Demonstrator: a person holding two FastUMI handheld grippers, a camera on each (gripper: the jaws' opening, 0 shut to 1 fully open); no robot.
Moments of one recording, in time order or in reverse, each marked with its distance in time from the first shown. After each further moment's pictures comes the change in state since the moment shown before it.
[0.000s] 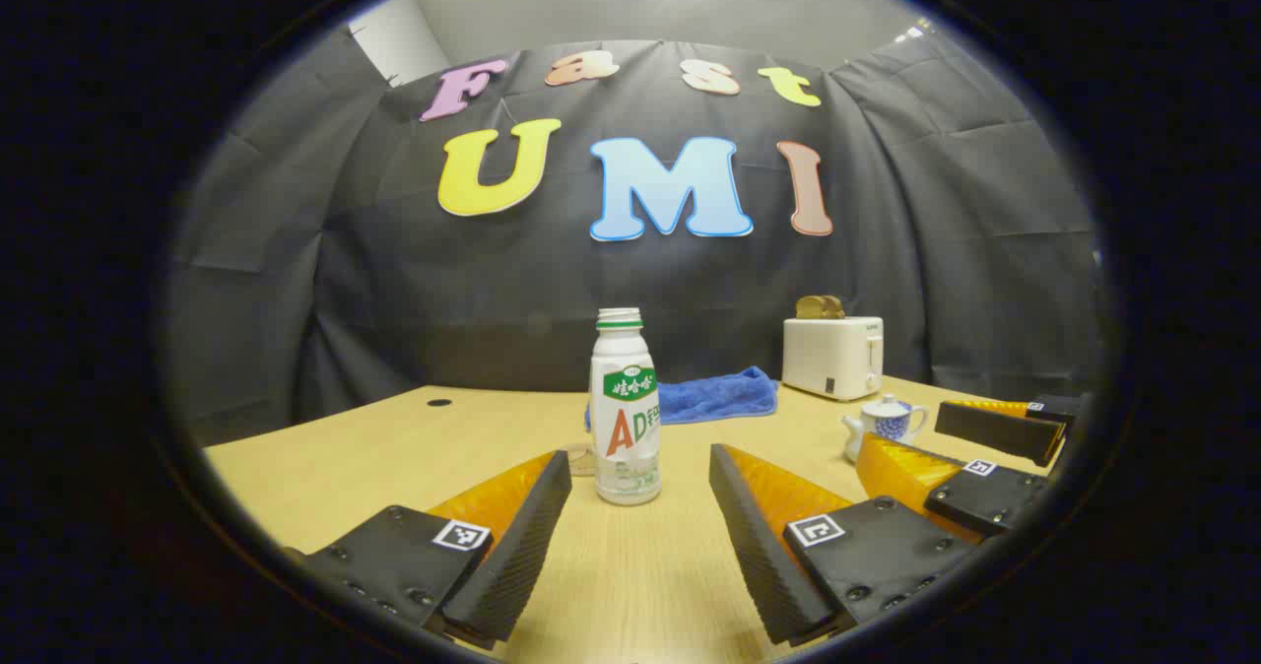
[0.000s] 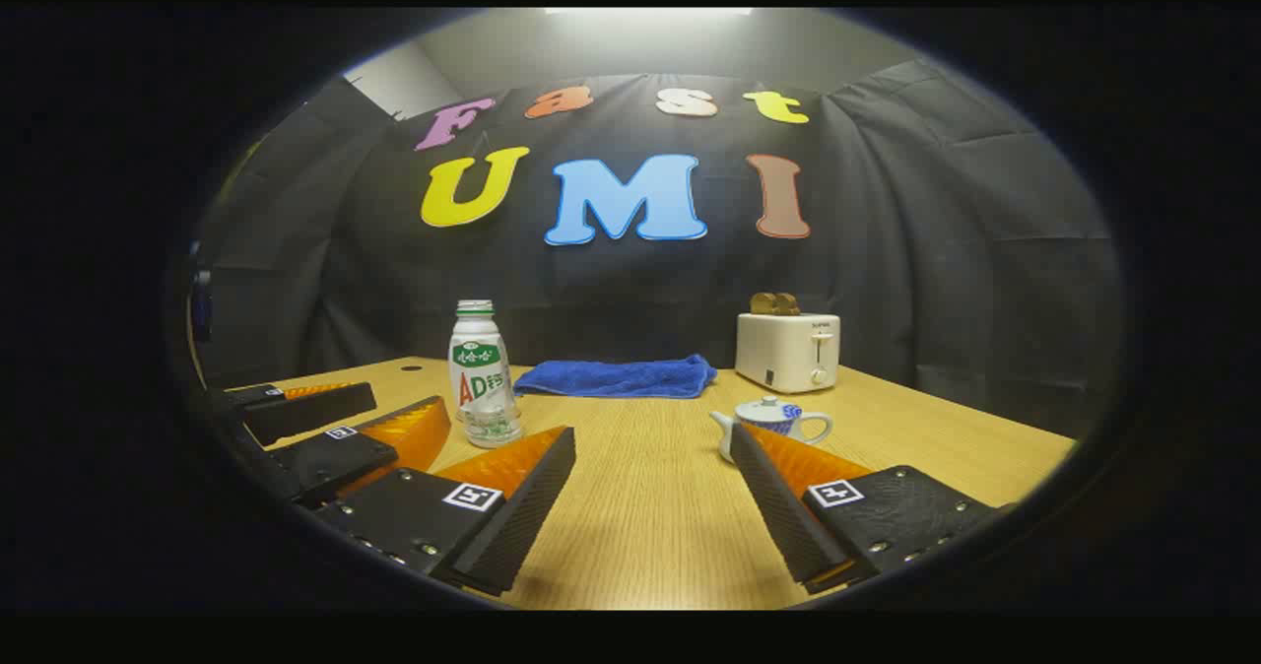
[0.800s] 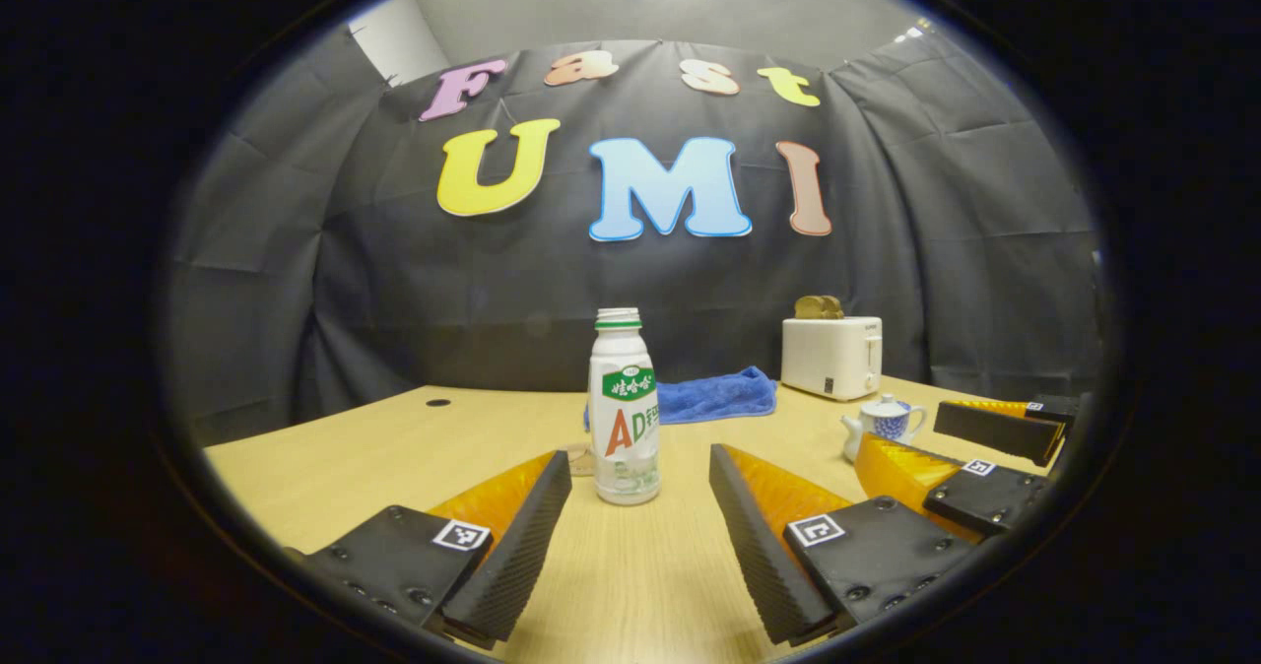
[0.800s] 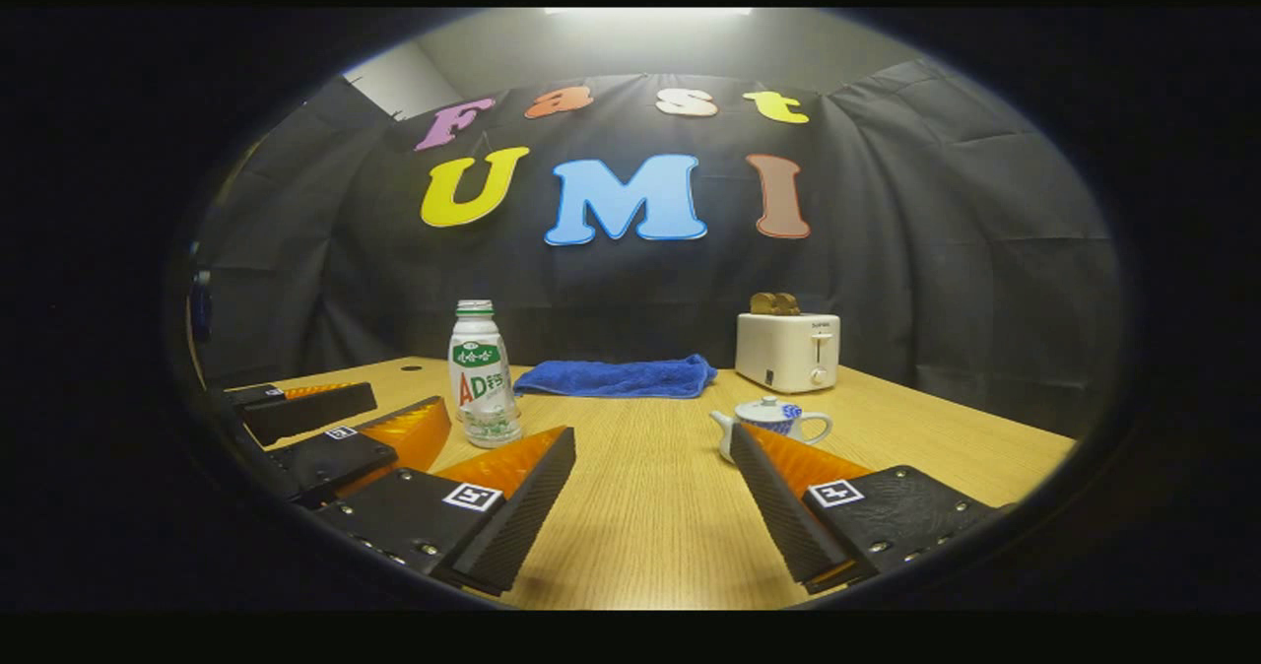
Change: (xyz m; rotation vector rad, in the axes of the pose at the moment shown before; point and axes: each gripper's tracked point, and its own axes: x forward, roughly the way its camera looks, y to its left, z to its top) left arm 0.000 0.000 0.000 -0.001 0.001 -0.002; right arm 0.000 0.000 0.000 0.000 0.000 0.000
